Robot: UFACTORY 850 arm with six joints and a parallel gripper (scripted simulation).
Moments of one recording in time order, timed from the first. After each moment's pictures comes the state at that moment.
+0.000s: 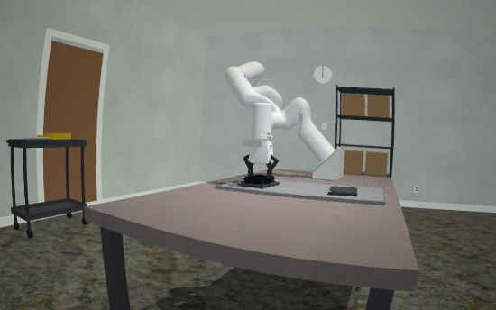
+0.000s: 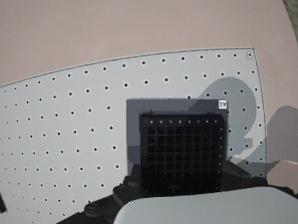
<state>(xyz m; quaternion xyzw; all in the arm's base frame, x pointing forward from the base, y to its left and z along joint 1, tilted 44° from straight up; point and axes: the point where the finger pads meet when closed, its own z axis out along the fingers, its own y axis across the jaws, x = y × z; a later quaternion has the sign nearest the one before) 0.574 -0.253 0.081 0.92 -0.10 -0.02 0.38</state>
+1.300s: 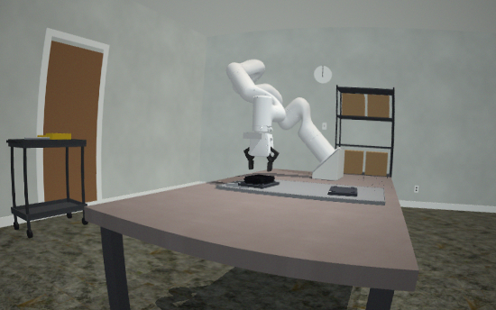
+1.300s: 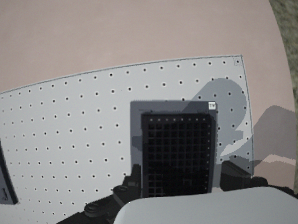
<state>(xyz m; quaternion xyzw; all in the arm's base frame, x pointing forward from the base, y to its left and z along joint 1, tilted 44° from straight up) 0.577 -0.232 0.103 0.92 -0.10 -0.02 0.38</state>
